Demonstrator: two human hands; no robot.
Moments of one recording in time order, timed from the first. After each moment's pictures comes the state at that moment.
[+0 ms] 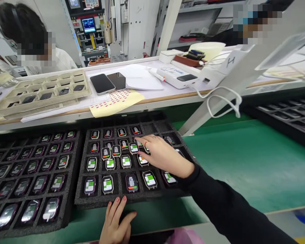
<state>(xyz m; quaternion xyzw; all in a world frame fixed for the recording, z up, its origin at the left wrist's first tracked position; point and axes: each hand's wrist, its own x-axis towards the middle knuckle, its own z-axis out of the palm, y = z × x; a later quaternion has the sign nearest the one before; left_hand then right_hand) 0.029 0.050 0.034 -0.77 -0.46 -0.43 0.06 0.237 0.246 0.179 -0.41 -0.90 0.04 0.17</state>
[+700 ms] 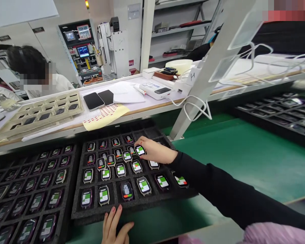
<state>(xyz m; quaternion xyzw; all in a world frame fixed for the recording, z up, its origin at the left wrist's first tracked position) 0.032 0.052 0.043 -0.76 -0.51 -0.38 0.10 0.271 0.284 0.174 -0.43 -0.88 0.16 0.16</state>
